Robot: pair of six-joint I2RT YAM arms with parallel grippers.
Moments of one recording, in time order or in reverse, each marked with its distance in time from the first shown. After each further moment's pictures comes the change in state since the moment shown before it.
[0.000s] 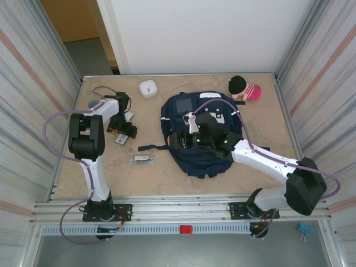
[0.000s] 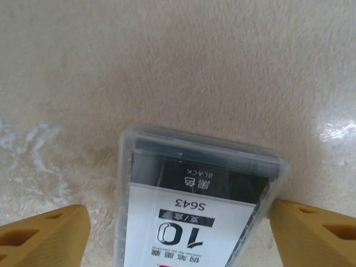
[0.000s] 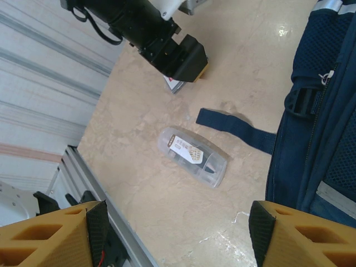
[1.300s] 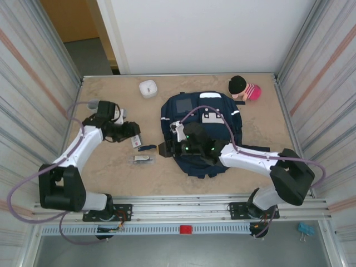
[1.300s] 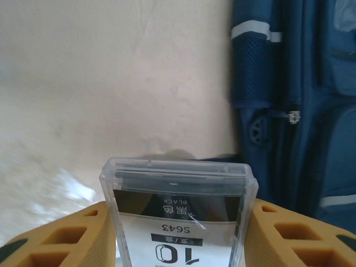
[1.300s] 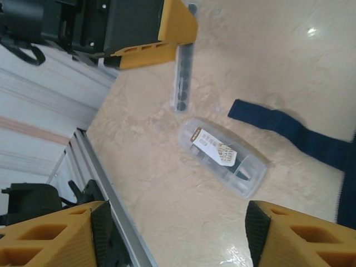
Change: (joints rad) left arm -0.009 -0.697 -0.529 0.354 0.507 -0.621; right arm 0.122 0.151 -0.054 0.262 0.023 0.005
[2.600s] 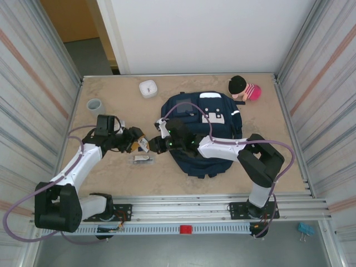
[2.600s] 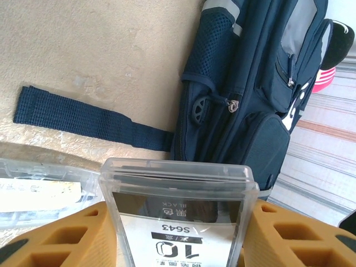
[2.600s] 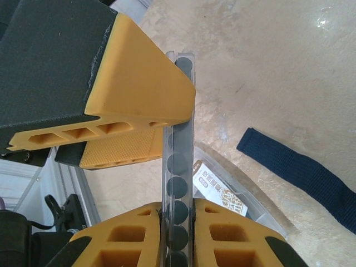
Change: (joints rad) left arm -0.029 -0.158 -0.206 0.205 0.162 -0.464; right arm 0.013 0.293 0.218 0.043 -0.035 -0.054
